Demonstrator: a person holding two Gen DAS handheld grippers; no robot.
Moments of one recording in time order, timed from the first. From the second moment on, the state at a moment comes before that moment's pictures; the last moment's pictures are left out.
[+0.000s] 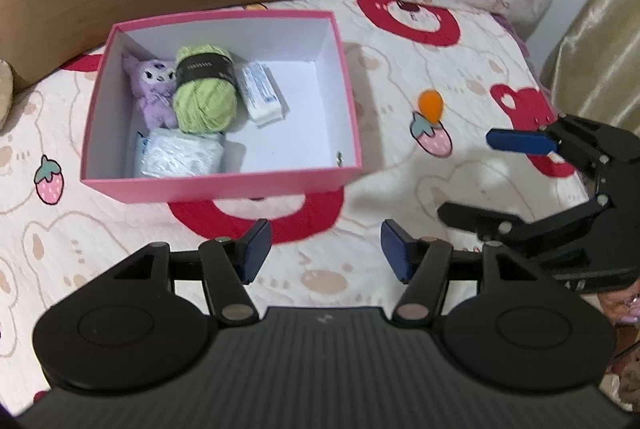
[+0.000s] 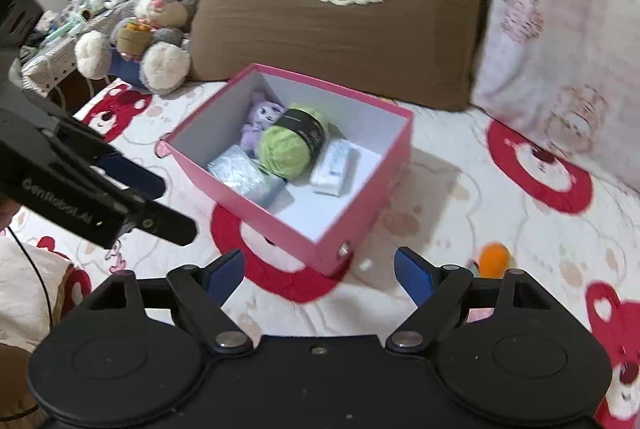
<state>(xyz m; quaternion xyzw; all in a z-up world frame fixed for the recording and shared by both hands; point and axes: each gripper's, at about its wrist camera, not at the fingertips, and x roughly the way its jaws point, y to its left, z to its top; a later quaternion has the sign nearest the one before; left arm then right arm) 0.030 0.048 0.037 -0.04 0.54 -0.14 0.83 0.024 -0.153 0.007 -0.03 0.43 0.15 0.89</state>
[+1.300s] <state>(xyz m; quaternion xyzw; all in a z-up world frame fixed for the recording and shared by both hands) 0.078 -0.073 -0.003 0.00 0.53 -0.17 0.83 -0.024 -0.255 -0.041 -0.02 0.37 0.11 0.92</state>
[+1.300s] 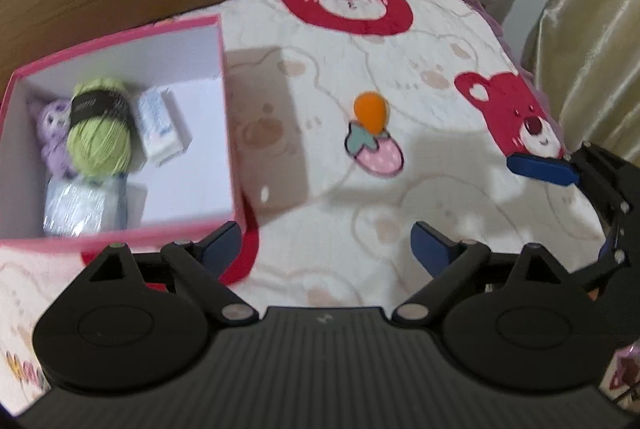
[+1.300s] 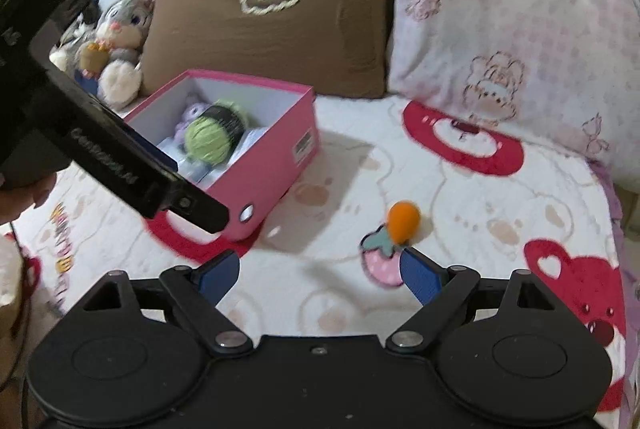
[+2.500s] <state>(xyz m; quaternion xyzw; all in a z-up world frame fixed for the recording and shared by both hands) 0.223 -0.145 -0.140 -0.12 0.52 -0.21 0.82 0.107 -0.310 -0.183 0.07 0.37 0.05 0.93</state>
